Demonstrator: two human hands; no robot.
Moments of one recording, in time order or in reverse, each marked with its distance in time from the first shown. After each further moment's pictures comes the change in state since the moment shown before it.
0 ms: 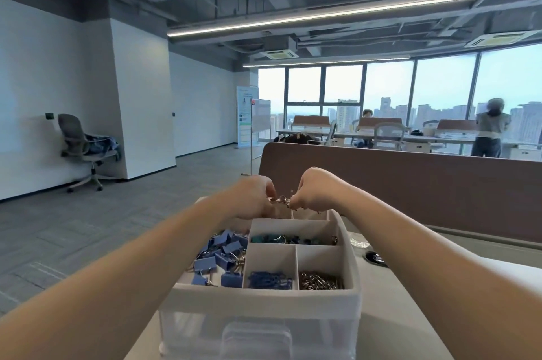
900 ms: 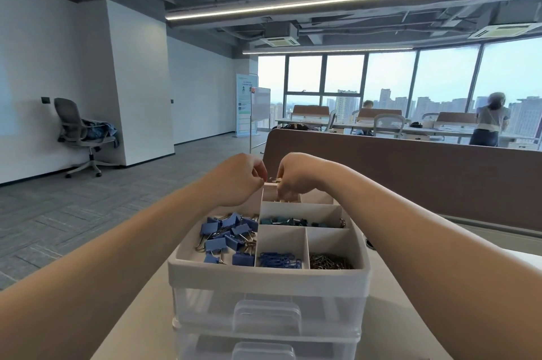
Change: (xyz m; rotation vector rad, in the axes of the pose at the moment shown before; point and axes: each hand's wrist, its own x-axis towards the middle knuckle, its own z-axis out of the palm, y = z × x) left_hand -0.041 -0.014 -0.019 -0.008 0.161 0.076; right_hand 0.008 -0.041 0.011 -0.232 -0.142 -0.140
